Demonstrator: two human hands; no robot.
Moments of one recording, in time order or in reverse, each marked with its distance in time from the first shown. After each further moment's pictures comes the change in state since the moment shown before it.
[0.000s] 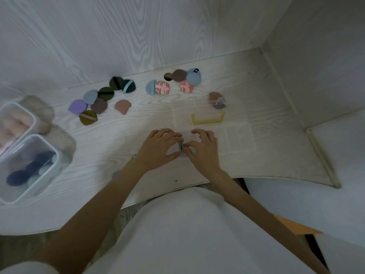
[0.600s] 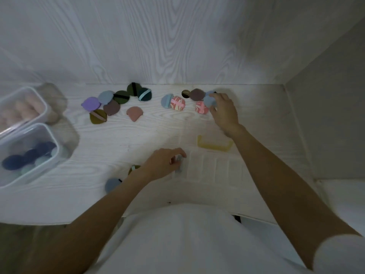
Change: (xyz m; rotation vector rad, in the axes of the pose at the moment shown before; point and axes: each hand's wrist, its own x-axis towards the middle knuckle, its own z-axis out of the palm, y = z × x) left_hand 0.022 0.006 -0.007 -0.500 -0.105 -0.455; right_hand 0.211 0.047 -0.015 -0.026 -0.190 -0.036
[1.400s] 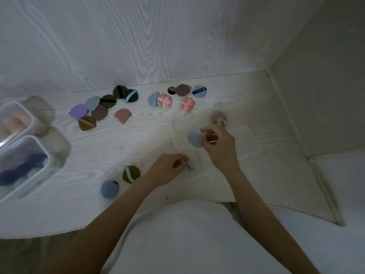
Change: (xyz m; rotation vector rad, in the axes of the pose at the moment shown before) left_hand -0.006 0.026 0.032 -0.097 0.042 0.033; right_hand -0.152 -0.034 -0.026 0.498 0.192 0.124
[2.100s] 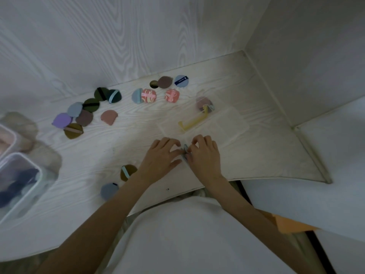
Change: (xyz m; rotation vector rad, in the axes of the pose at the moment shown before) left_hand 0.000 -0.023 0.000 0.669 0.211 0.643; right_hand -0.068 0.018 0.040 -0.758 0.074 -0.135
